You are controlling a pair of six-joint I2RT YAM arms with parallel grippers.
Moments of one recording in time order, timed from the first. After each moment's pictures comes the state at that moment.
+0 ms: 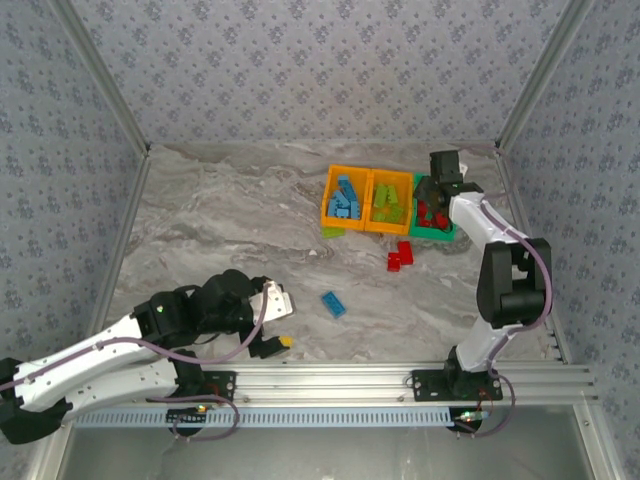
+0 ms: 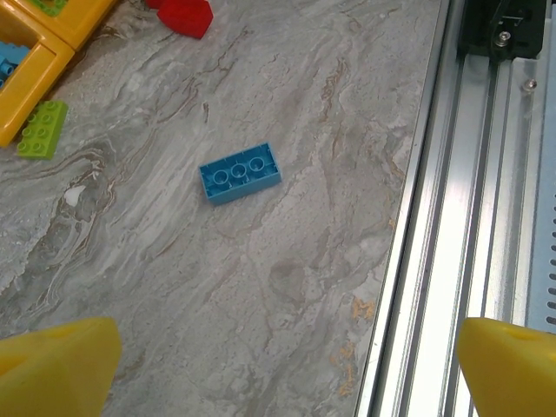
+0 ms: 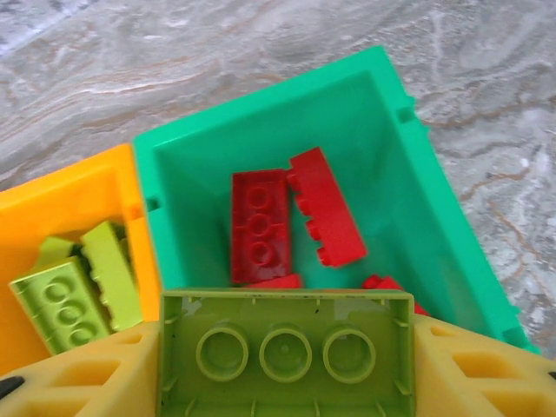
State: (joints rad) left arm -1.11 0.74 0.79 -0.80 0.06 0.20; right arm 0.11 1.70 1.25 -0.41 0.20 0.51
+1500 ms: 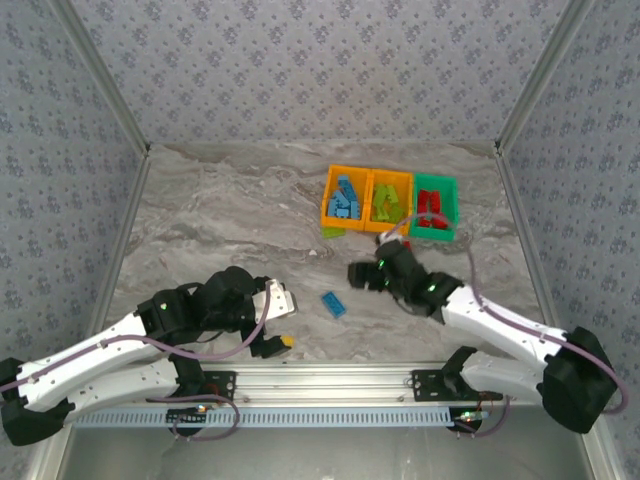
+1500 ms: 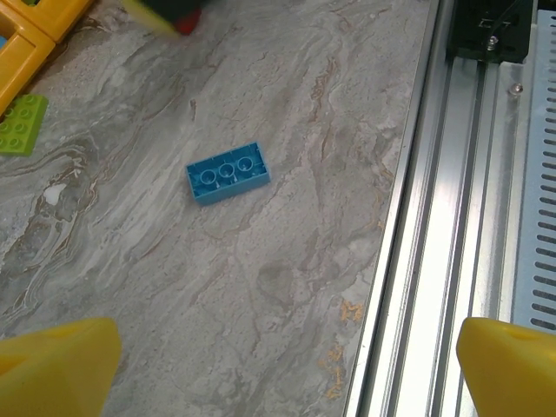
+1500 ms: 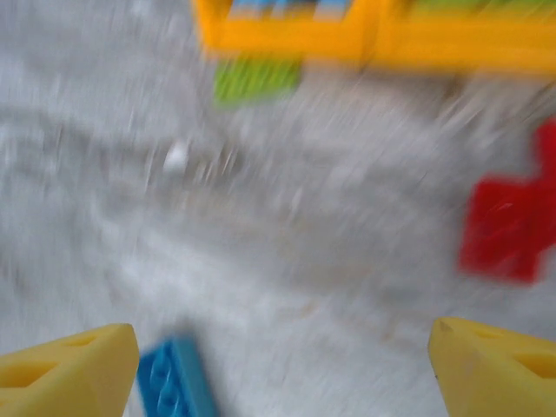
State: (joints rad) left arm -1.09 0.77 0.79 -0.79 0.11 0.20; right arm 0.80 1.09 0.60 -0.30 0.16 0.60
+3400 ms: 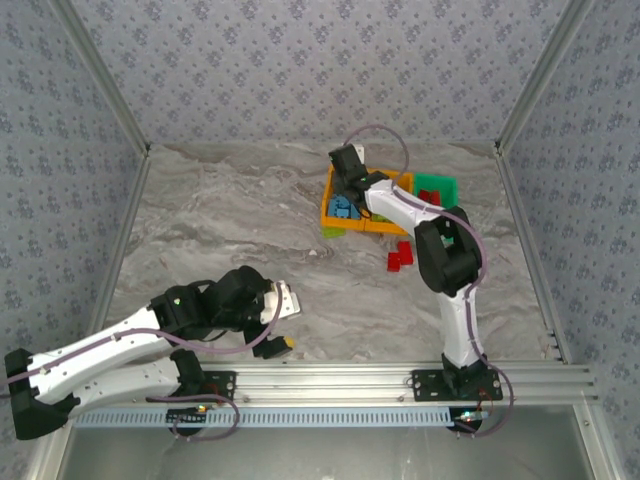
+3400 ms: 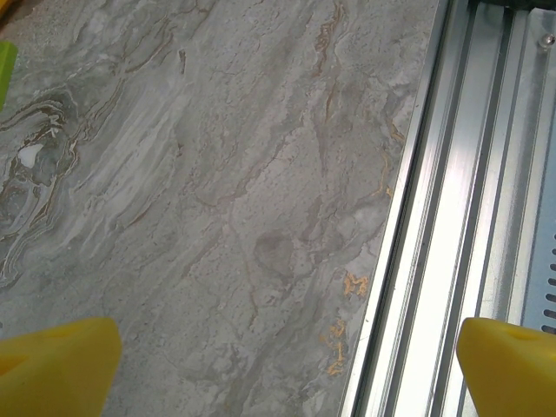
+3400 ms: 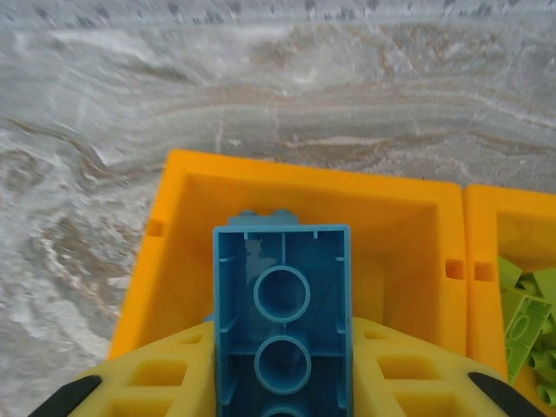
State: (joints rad) left arm -1.09 0.84 0.79 -0.82 0.09 0.20; right arm 0.52 2.13 1.69 -0.36 0.35 0.37
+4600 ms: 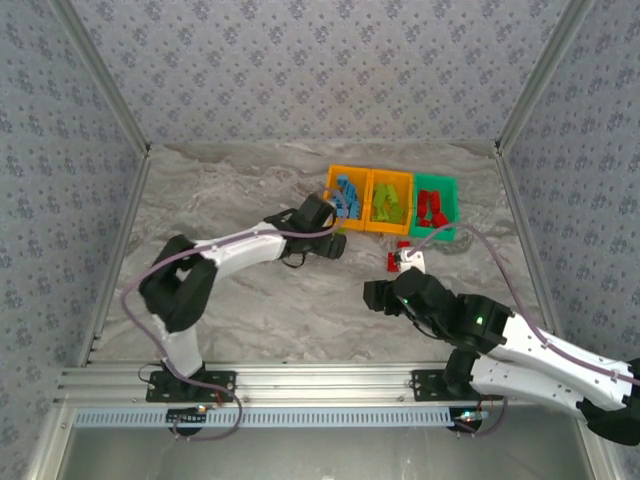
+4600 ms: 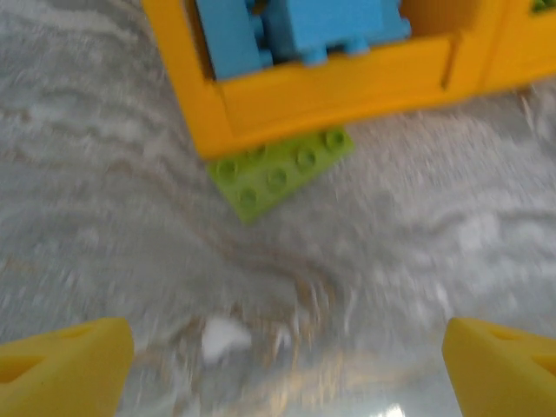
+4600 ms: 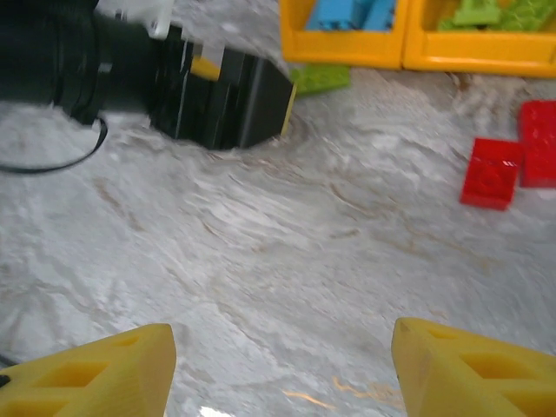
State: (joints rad) left arm -0.78 1.86 1.28 -0.36 -0.14 -0.36; right arm 1.07 0.73 0.74 -0.74 0.38 0.79
